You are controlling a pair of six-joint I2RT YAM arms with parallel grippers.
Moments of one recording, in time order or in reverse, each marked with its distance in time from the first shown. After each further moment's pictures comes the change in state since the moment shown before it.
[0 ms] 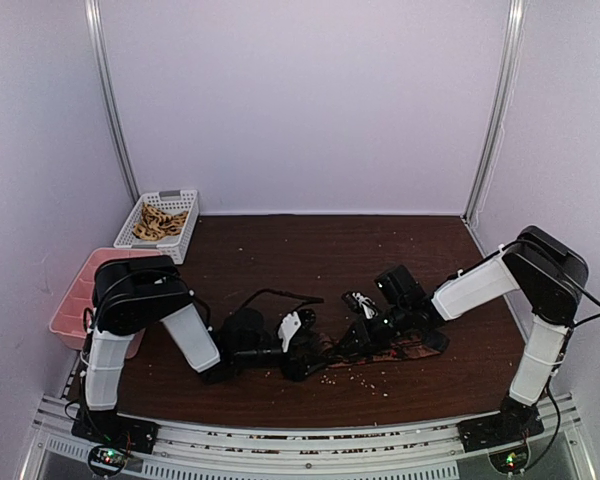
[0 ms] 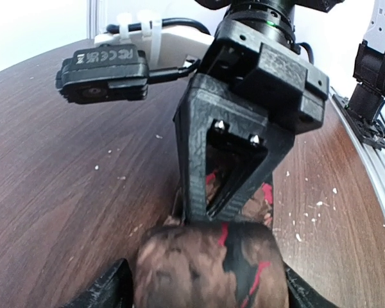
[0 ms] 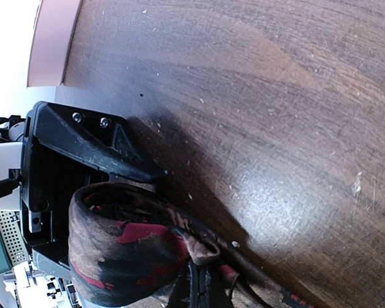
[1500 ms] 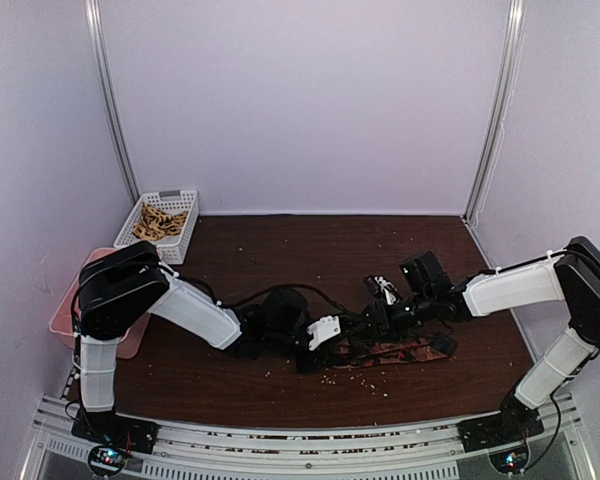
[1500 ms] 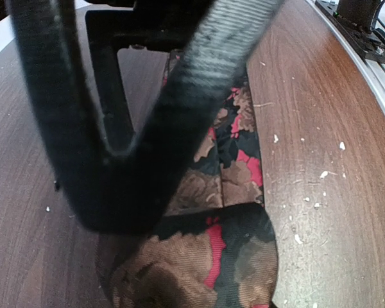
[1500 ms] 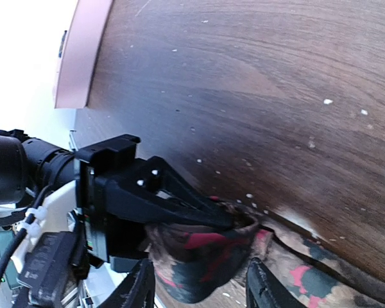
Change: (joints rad) left arm -0.057 -0.095 0.311 -0.782 0.007 0.387; right arm -0.060 -0.254 -0.077 -0.088 -0.003 0.062
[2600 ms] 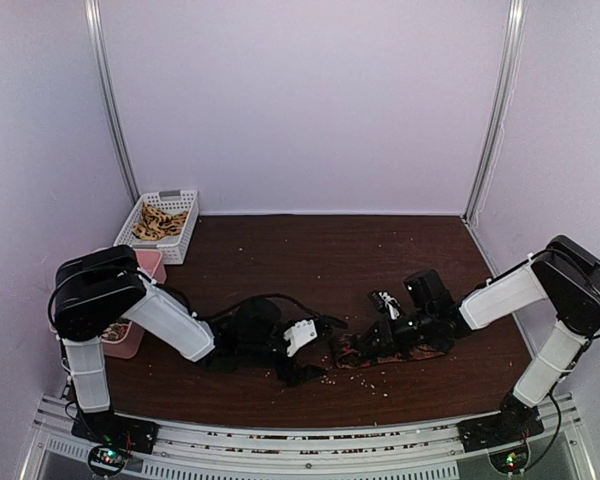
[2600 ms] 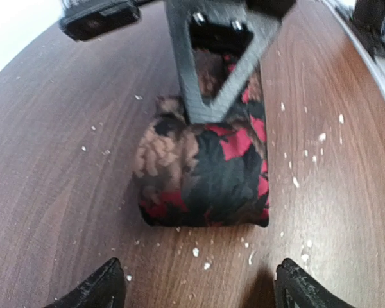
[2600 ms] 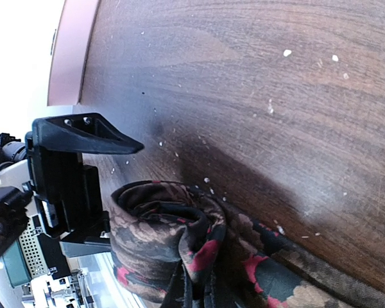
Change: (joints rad) left arm -0.002 -0.136 -0.238 0.174 -0.122 -0.068; right arm -0.027 0.089 -0.127 0.206 -0.031 0.022
